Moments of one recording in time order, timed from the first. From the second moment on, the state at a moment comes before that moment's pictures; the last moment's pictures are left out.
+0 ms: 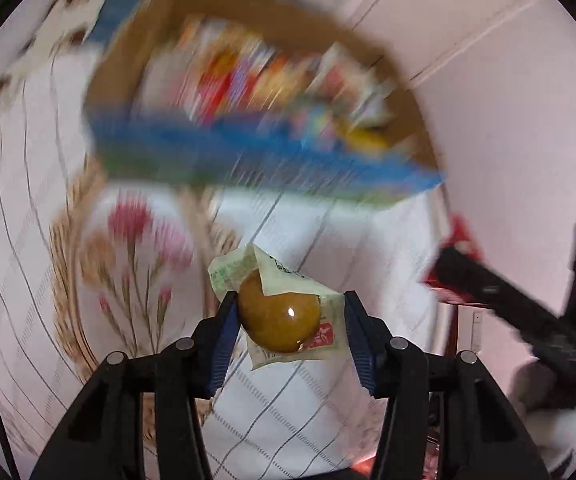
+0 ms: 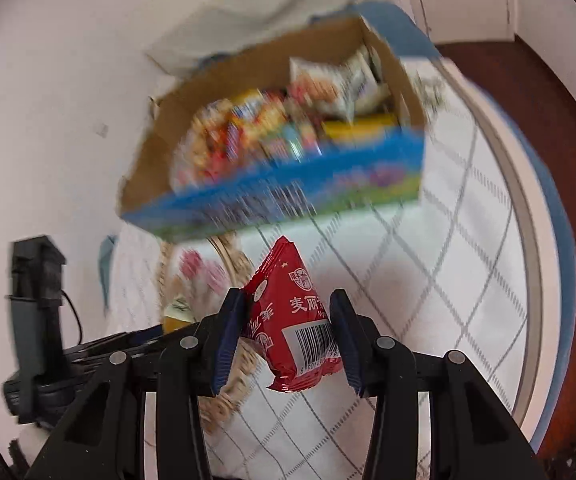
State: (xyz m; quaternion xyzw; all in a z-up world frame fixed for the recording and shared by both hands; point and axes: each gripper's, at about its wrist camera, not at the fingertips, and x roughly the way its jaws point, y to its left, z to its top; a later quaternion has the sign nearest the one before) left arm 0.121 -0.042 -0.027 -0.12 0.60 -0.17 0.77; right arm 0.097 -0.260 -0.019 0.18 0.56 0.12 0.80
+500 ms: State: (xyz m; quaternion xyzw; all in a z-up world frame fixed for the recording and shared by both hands) left arm 0.266 -0.058 -0.042 -0.02 0.63 -0.10 0.77; right arm 0.243 -0.252 -0.035 0.13 0.61 0.10 0.78
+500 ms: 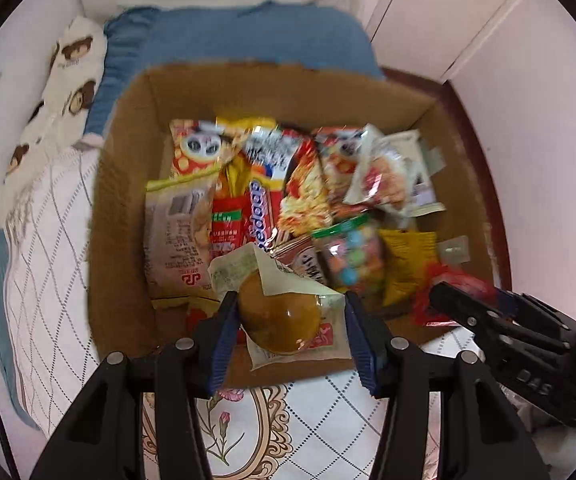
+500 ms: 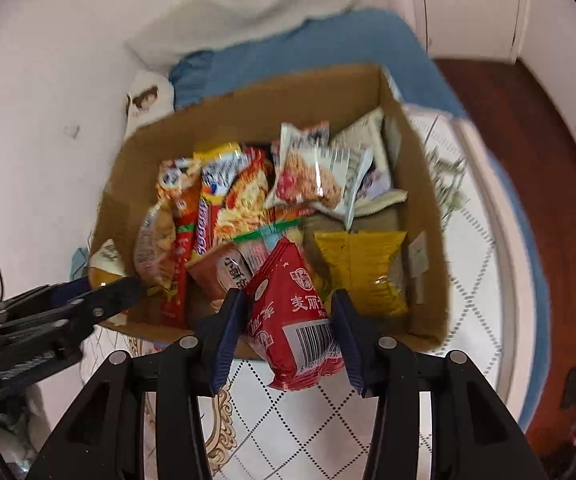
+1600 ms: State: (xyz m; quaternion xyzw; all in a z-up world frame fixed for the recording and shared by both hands) left arm 0.206 -0.049 -0.002 -0.01 0.54 -0.04 0.84; right arm 0.200 -0.263 -0.003 0.03 0.56 0.01 0.82
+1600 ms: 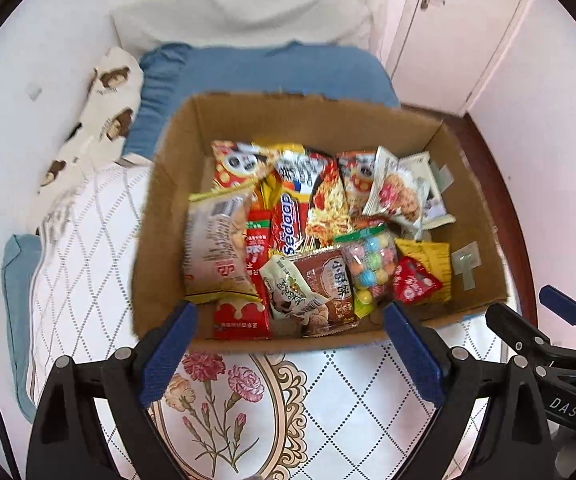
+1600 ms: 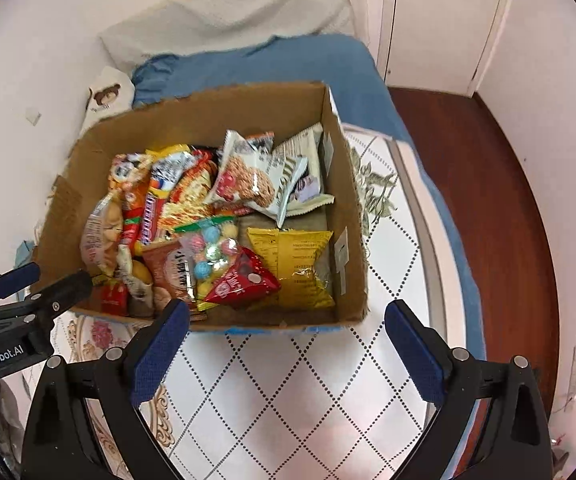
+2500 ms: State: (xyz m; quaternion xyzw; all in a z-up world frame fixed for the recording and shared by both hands) left arm 0.005 -0.027 0.111 -0.01 0.37 -0.03 0.93; right arm -0.022 -0.253 0.155 0.00 0.37 0.01 0.93
